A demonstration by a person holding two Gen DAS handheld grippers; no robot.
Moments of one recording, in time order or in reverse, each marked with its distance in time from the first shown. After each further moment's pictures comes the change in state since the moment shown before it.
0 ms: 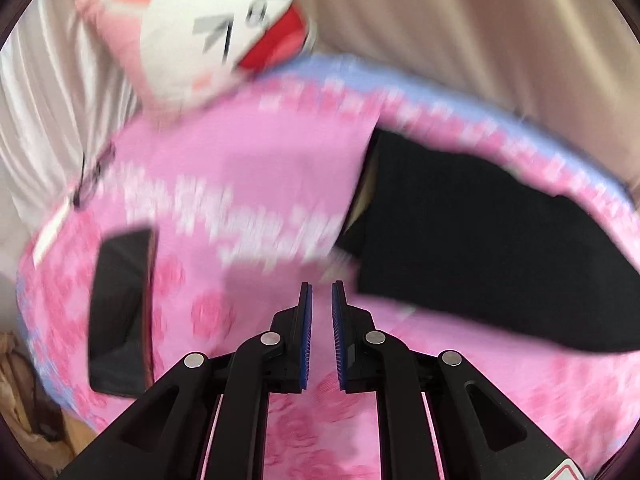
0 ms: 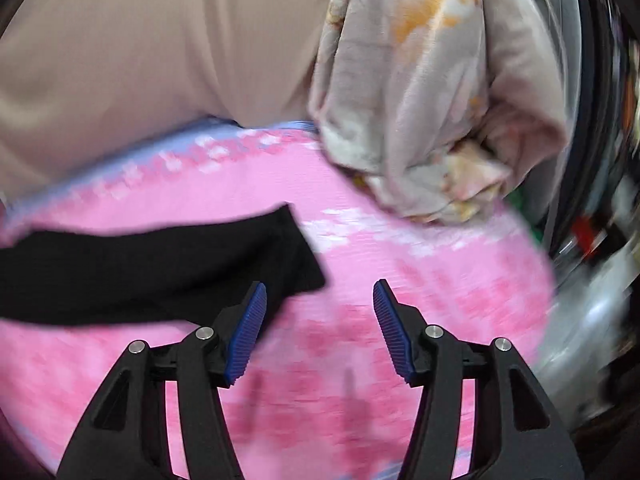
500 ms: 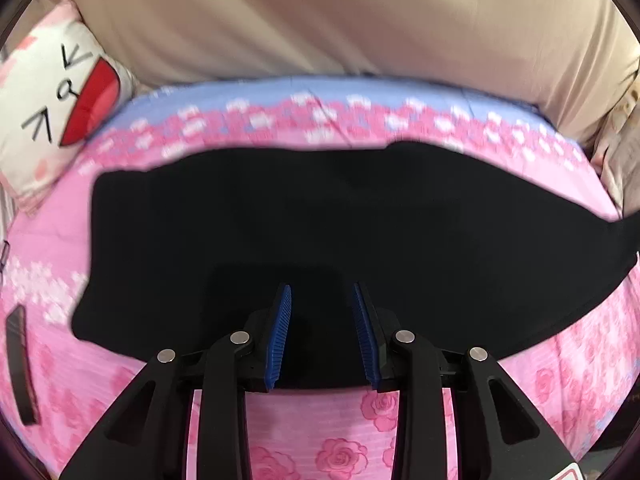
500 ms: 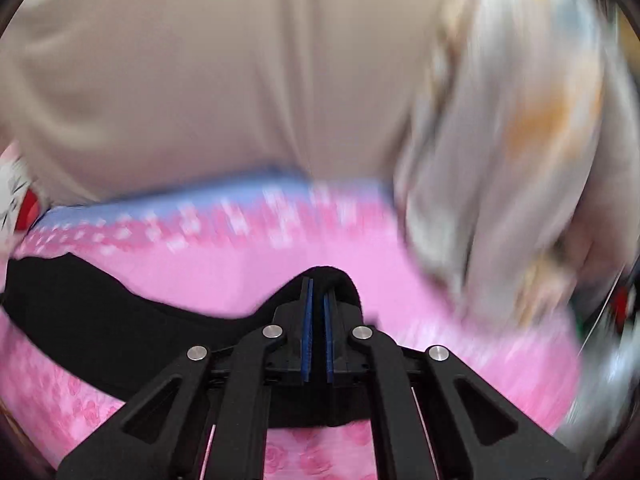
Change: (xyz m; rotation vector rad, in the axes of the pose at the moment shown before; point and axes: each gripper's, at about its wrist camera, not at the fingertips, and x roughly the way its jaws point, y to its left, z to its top) left arm 0.032 -0.198 -0.023 0.270 0.064 -0.208; right arm -0.036 0.080 0.056 -0.391 -0.265 0.008
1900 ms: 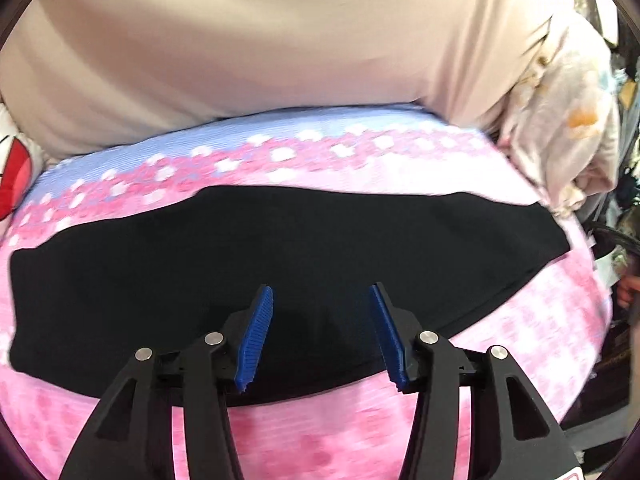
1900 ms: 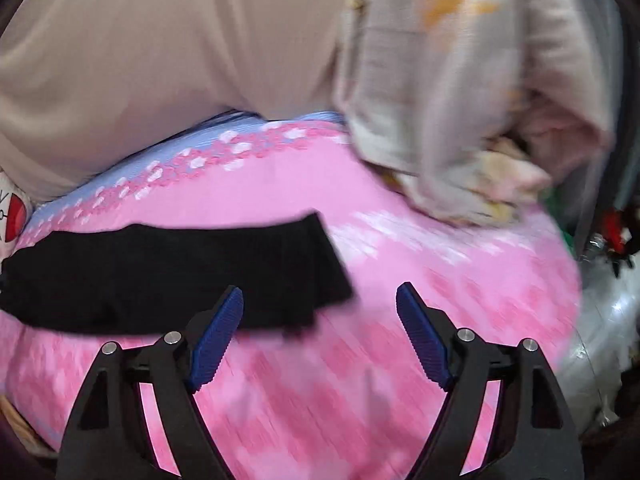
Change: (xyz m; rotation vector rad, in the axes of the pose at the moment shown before) left arm -0.041 -0.158 0.003 0.157 -0.135 -0.226; right arm 0.063 -0.030 -0.073 0.256 0.345 0.029
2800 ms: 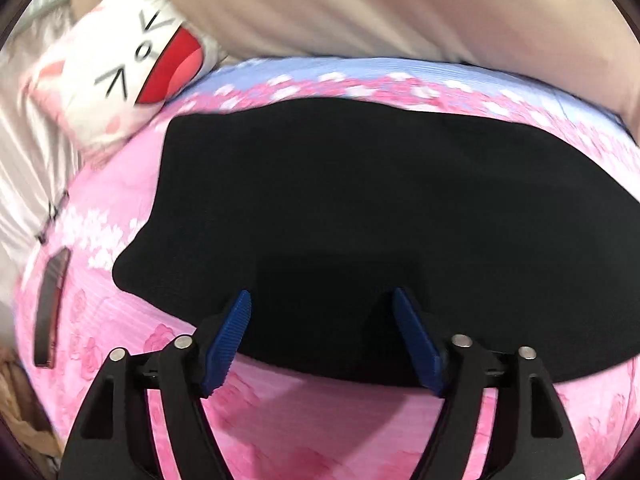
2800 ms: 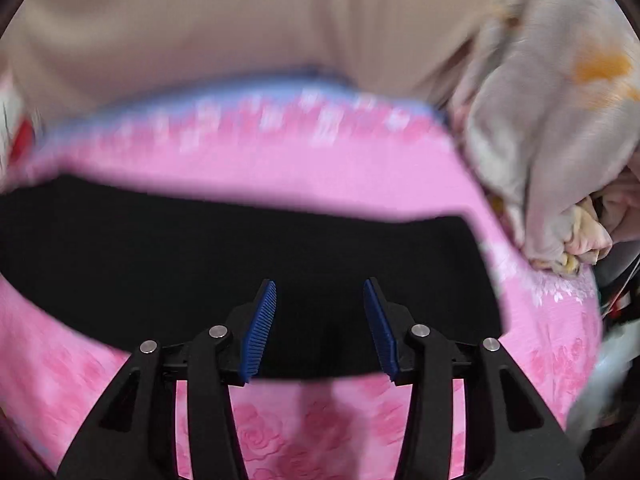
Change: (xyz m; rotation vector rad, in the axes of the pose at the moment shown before) left arm 0.017 0.194 -0.059 -0.284 0.131 0.525; right arm 0.034 0.125 -0.028 -0.249 0.106 -0.079
